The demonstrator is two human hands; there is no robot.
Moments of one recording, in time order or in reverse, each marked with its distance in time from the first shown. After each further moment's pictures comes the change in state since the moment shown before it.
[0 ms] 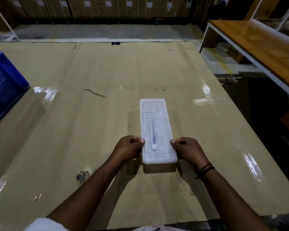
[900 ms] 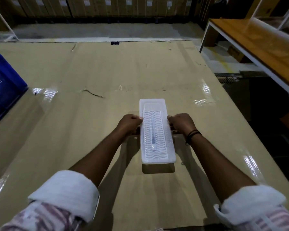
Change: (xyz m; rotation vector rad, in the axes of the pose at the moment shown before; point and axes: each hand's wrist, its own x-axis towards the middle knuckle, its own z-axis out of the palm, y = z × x) left_hand 0.074 0.062 0.003 0.050 0.040 0.030; right_hand 0.089 -0.063 0.007 -0.131 0.080 0.026
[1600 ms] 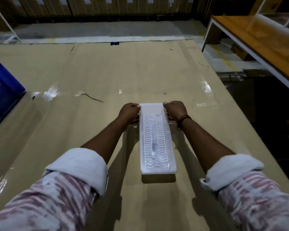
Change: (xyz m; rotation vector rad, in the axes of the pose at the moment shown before) left_hand 0.061 0.040 0.002 -0.034 0.099 -0.018; right_hand 0.073 -0.039 0.016 0.081 0.034 -0.027
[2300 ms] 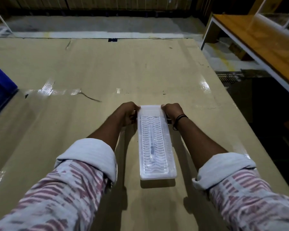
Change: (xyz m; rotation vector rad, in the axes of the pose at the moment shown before) left_hand 0.038 0.007 -0.002 -0.152 -0.083 -0.289; right_hand 0.038 0.008 0.020 0.122 -0.056 0.186
